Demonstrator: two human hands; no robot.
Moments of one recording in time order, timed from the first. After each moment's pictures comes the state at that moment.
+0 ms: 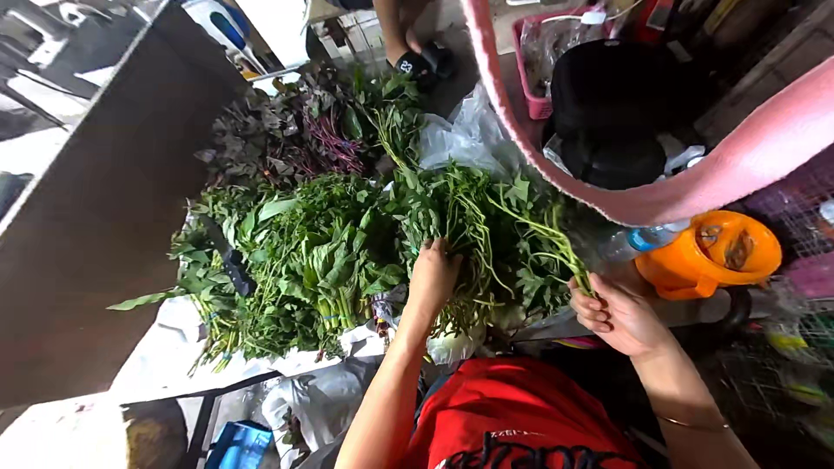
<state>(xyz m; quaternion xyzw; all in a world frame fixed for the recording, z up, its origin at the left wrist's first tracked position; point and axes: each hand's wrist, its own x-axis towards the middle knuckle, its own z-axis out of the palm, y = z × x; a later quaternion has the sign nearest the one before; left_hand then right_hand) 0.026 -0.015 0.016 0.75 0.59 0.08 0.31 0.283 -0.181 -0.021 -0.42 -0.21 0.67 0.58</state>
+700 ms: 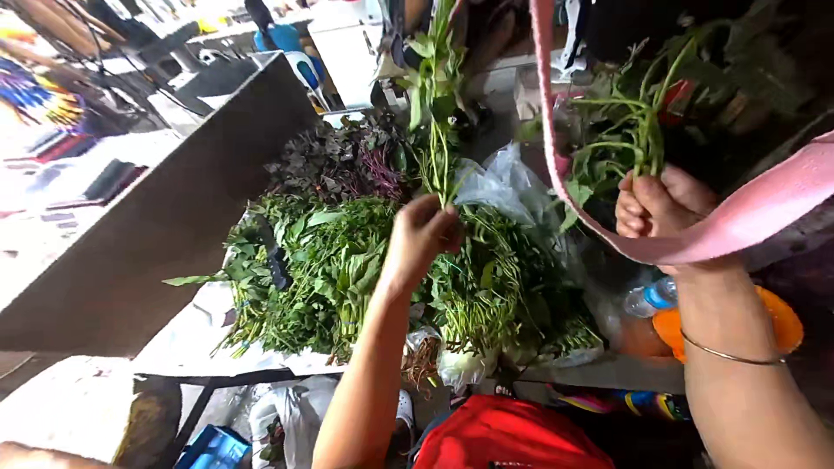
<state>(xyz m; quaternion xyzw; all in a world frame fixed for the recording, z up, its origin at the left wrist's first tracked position) -0.004 0.000 0.139 0.63 0.43 0.42 0.49 0.304 -0.065 0.130 -0.44 -0.54 0.38 0.61</state>
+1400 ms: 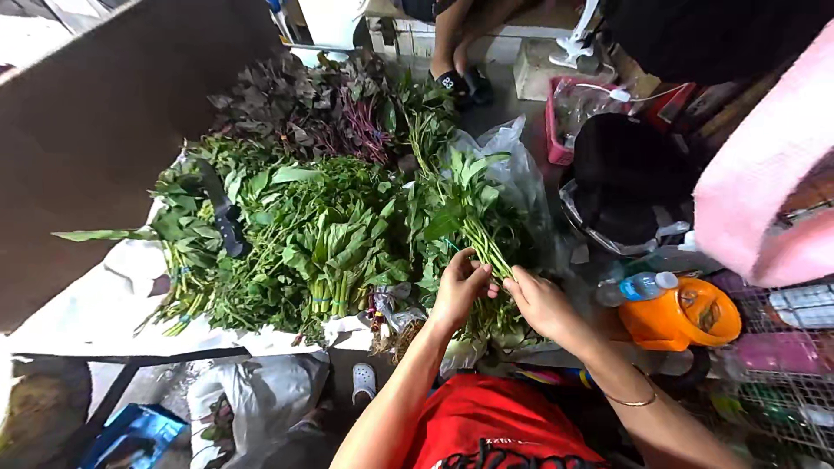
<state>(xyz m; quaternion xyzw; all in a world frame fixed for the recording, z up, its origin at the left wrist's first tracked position) 0.026 -0.045 0.011 0.40 0.41 0.39 0.72 0.181 -0.089 0.063 -0.68 -0.66 0.31 0.05</state>
